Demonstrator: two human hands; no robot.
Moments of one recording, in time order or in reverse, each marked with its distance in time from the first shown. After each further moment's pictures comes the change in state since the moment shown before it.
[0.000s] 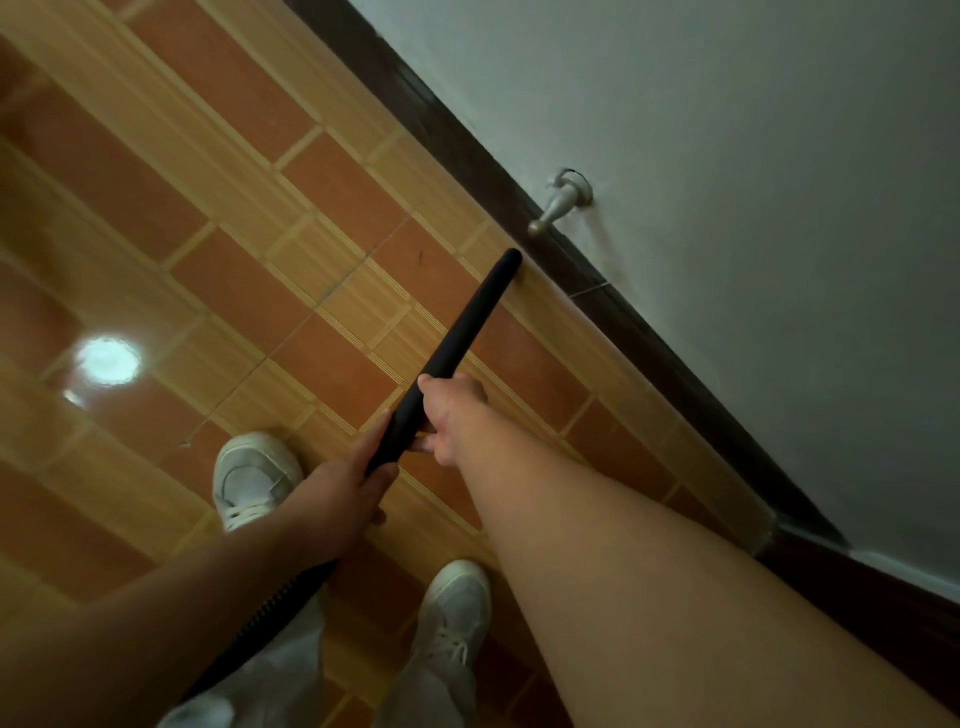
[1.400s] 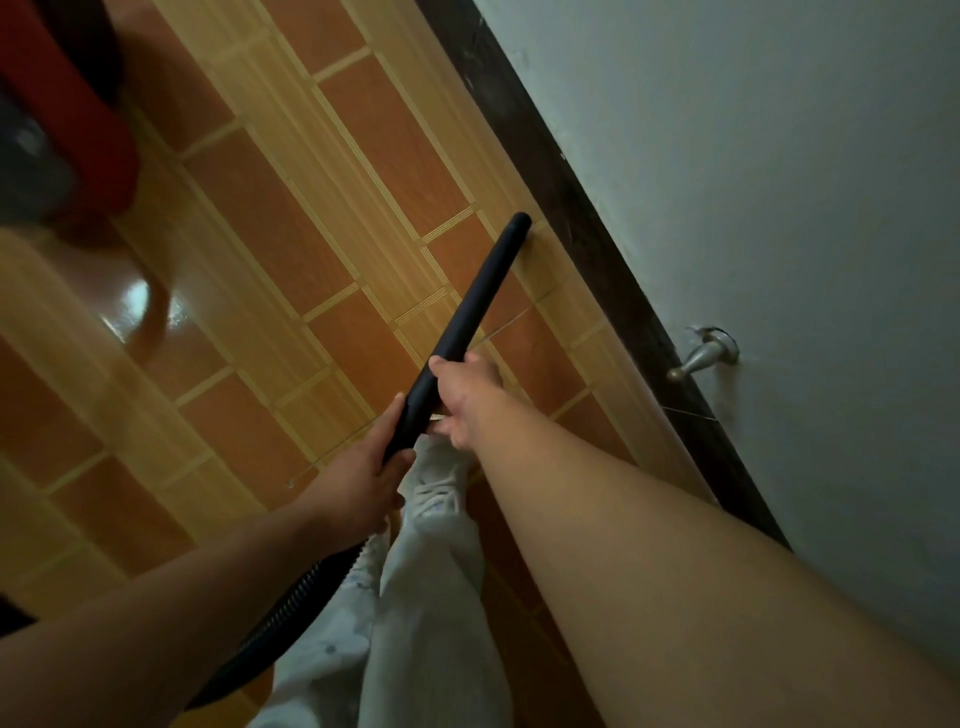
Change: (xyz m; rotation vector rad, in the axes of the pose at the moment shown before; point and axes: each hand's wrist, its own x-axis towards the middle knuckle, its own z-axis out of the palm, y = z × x) left_hand 0.017 -0.021 -0.159 -0.287 0.123 -0.069; right_hand 0.008 -0.112 0.166 -0.200 -0.030 -0.053
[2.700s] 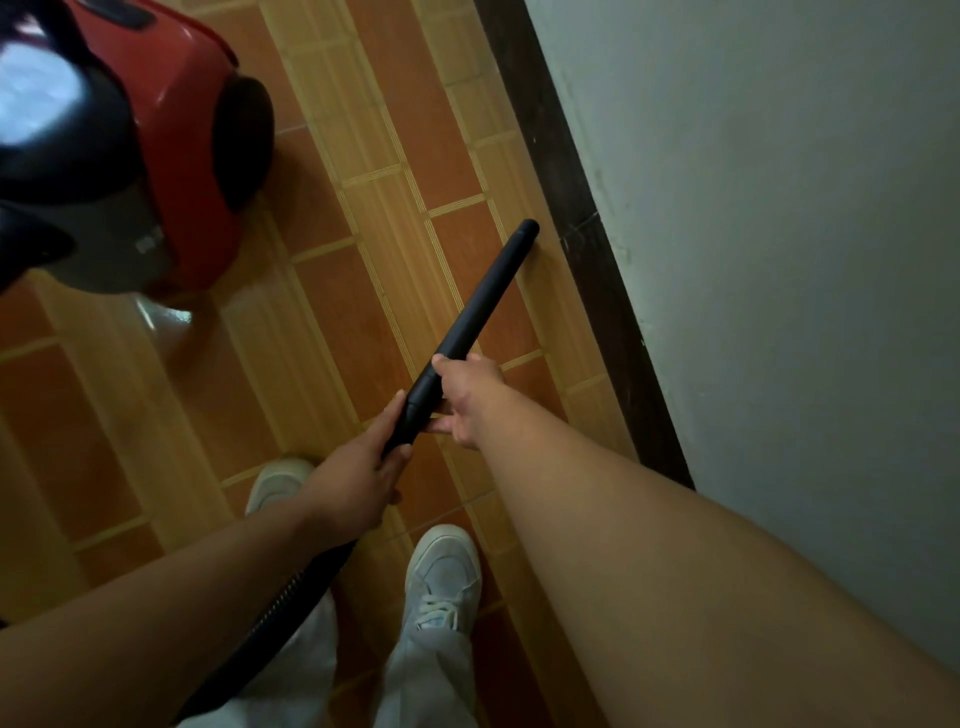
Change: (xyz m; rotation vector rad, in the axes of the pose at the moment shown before) left_hand 0.052 0.049 -0.141 -0.128 0.160 -0.009; right_hand 0.010 -0.155 0.112 -0.193 -0.092 -0.077
